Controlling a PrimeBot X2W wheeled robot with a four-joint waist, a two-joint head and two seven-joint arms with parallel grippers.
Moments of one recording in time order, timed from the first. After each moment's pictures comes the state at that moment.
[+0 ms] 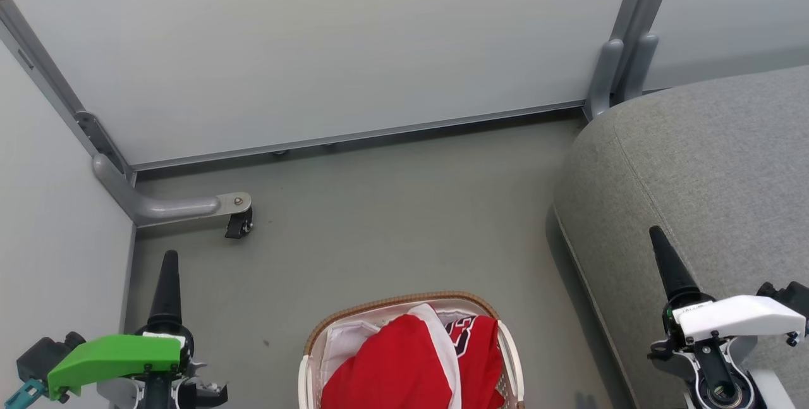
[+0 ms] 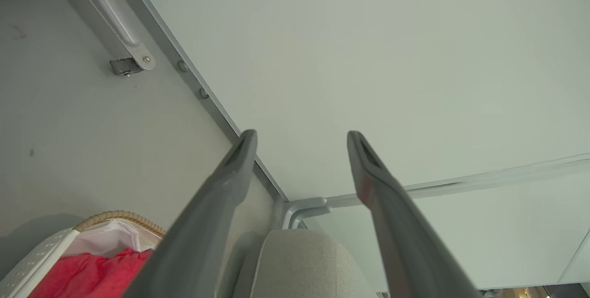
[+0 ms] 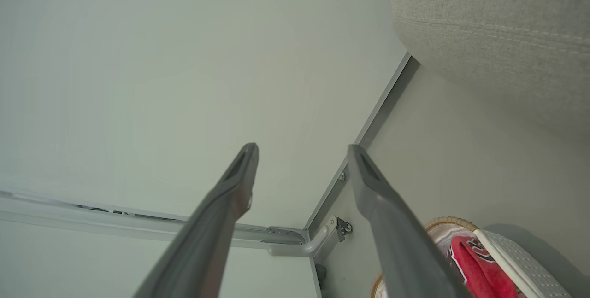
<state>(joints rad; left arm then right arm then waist) -0.09 0.05 0.09 0.29 -1.29 -0.13 0.02 -0.11 -0.08 -0.05 0.27 1.31 0.13 0.02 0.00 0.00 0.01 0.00</state>
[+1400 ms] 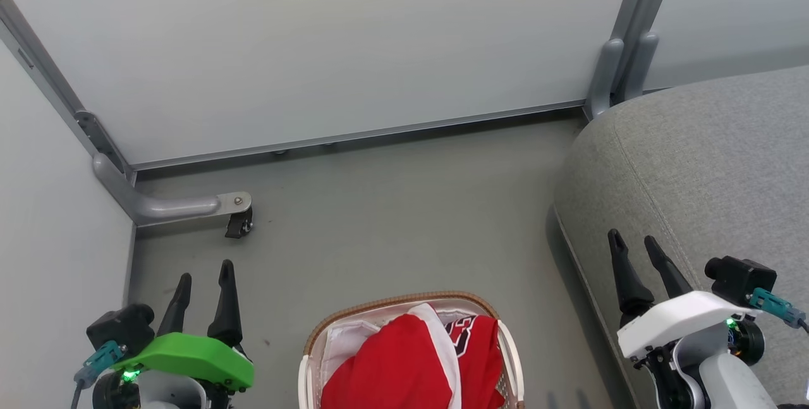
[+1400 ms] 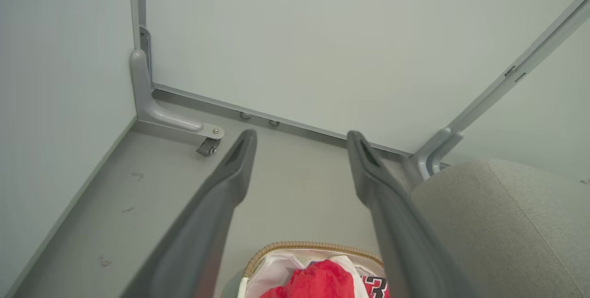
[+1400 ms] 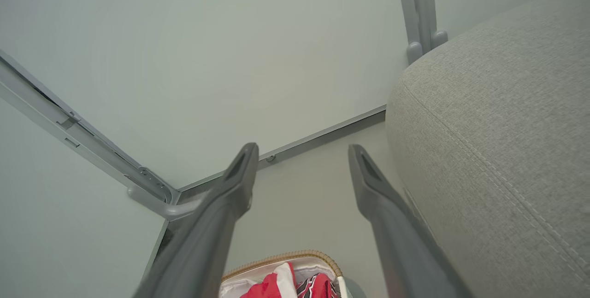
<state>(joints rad) -0.09 0.11 -0.08 0.33 -0.58 -0.08 -0.12 -0.15 -0.08 0.03 0.31 0.56 0.13 -0.12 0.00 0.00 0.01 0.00</state>
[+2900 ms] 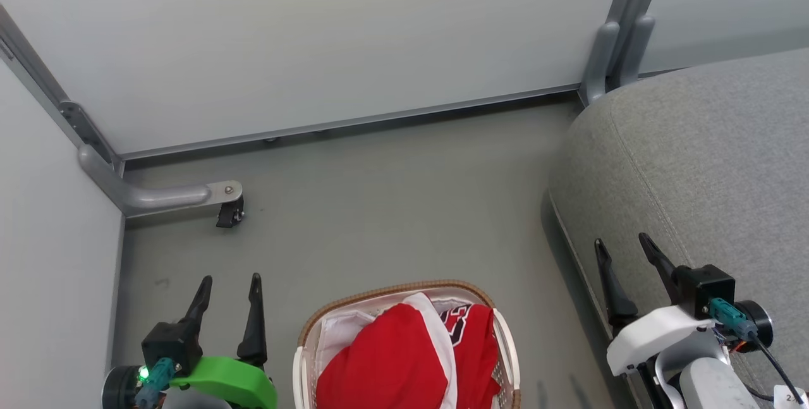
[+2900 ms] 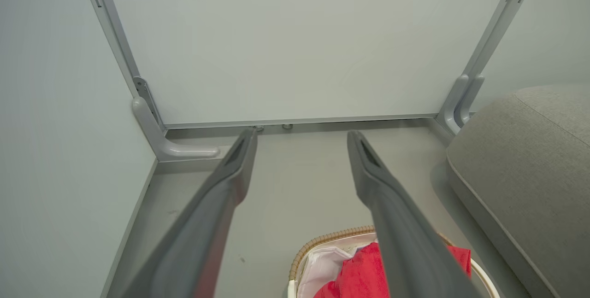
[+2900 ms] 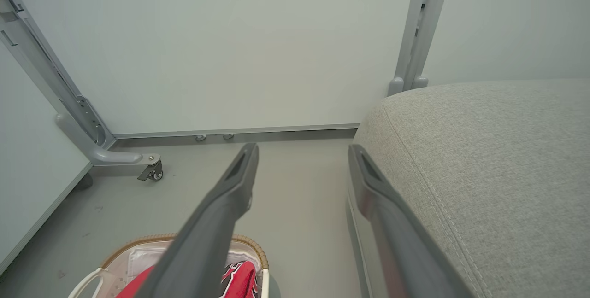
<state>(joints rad) -0.05 0.06 -0.07 0.34 -0.20 -0.12 -0.23 -0.14 -0.05 0.01 0.34 0.13 0.13 -0.23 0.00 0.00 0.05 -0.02</state>
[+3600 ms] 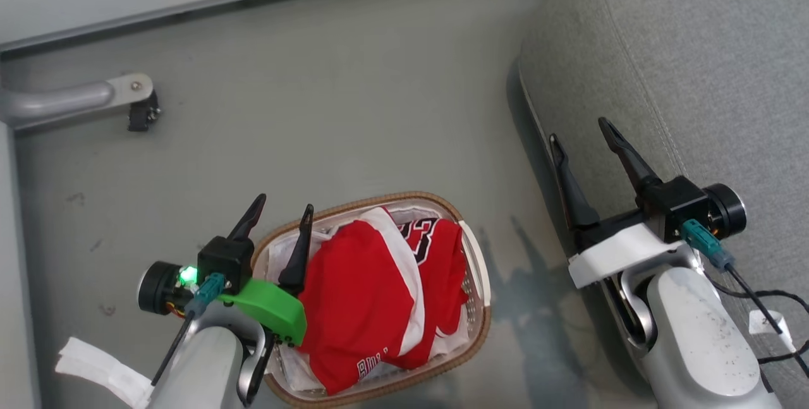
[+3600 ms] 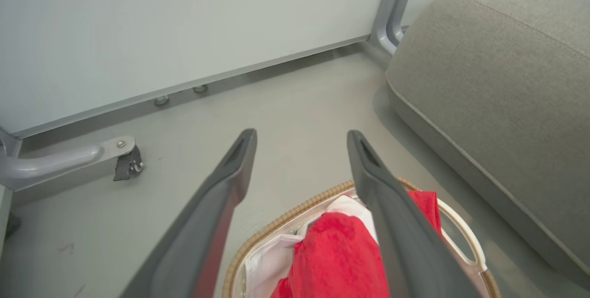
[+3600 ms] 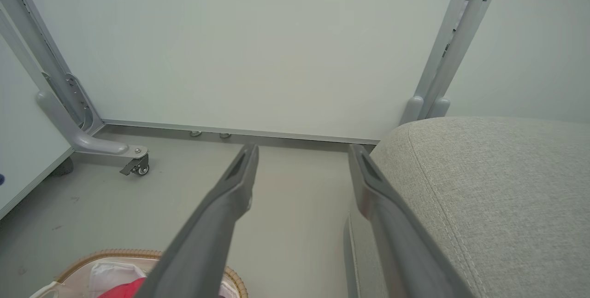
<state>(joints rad) -0.32 0.12 -0.31 0.49 -0.19 -0.13 -0.26 -0.35 -0.05 0.11 0.23 0.05 0.13 -0.26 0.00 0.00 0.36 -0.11</state>
